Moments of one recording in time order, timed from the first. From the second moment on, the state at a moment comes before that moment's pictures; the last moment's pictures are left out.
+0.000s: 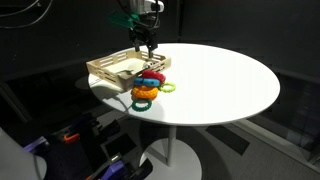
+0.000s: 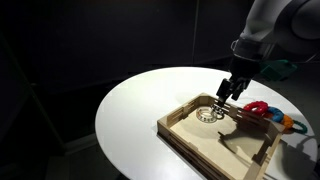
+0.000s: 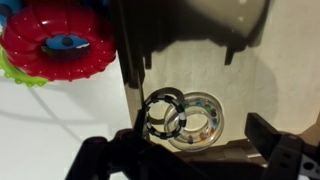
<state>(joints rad) 0.14 0.04 0.15 -2.40 0.08 2.56 0.16</state>
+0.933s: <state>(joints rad) 0.16 0.19 0.15 -2.40 0.08 2.73 0.16</state>
